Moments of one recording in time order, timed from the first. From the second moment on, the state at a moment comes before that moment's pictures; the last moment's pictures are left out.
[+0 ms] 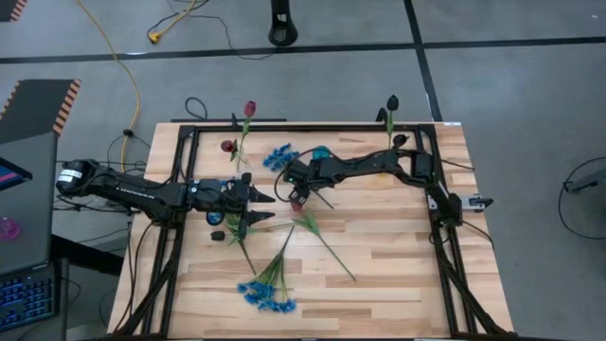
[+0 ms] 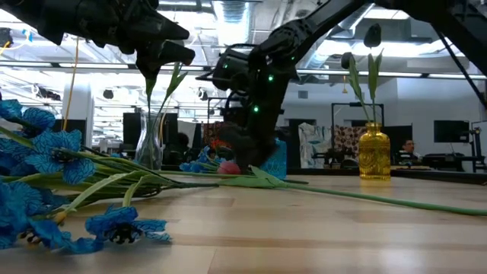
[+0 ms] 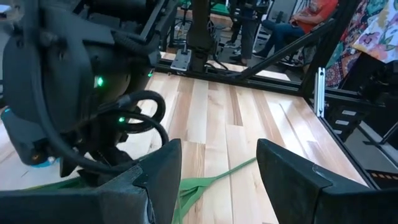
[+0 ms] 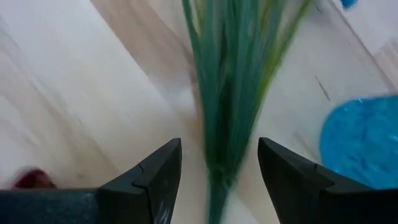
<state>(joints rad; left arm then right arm) -0.07 1.02 0.45 0.37 -0.07 -0.20 -0.17 2.18 1.58 -0.59 0.30 0.39</state>
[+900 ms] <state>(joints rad) -0.07 0.95 0.45 0.35 -0.06 -0.16 -0.17 2.15 1.58 -0.68 0.26 0.38</state>
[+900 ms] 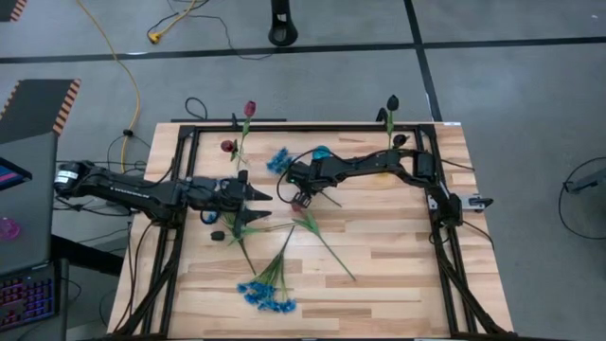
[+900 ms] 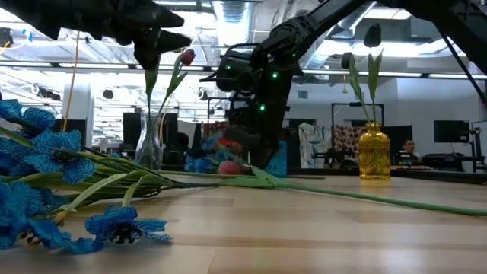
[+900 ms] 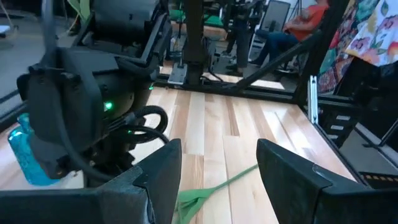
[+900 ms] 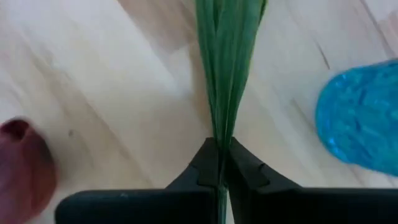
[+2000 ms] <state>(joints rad) -0.09 0.60 0.45 0.22 -0.02 -0.09 -0.06 1.58 1.37 -0.86 0.26 0.28</state>
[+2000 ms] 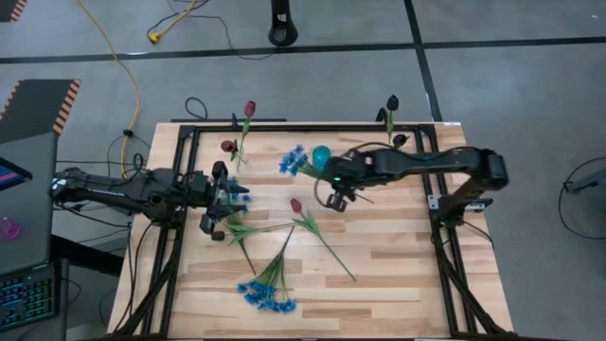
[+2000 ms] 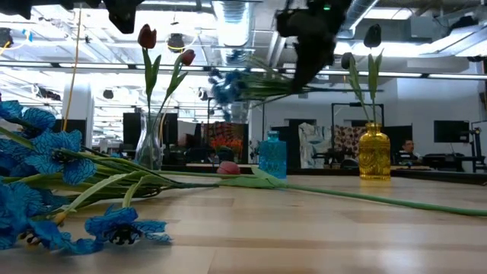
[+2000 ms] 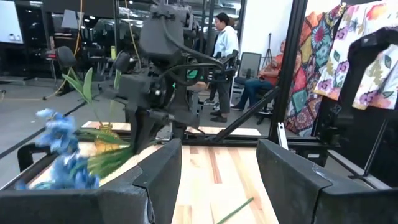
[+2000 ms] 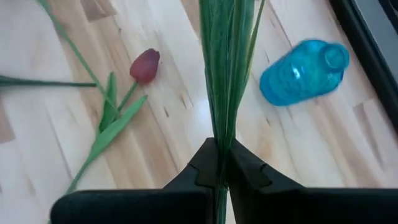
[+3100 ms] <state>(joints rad) -0.09 0.62 0.45 0.22 -0.04 -0.05 -0.27 1.72 0.69 1.41 0.38 -0.18</state>
